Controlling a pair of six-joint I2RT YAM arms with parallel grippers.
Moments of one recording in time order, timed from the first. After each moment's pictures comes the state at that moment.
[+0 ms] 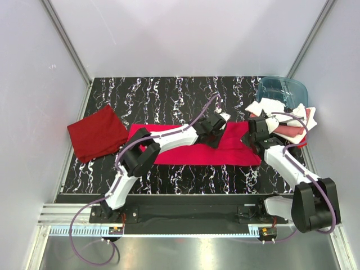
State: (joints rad) left arm -0.94 2.19 1.70 -0.40 -0.01 -0.37; right arm 0.21 1.22 0.69 -0.27 0.31 0.82
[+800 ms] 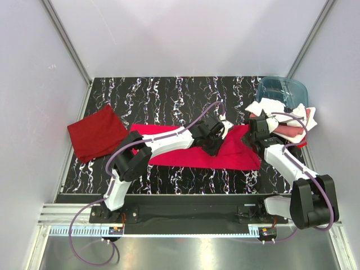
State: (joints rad) left arm -0.97 2.07 1.59 -0.47 0.15 -0.24; right arm 0.18 1.24 0.68 -0.24 0.27 0.82
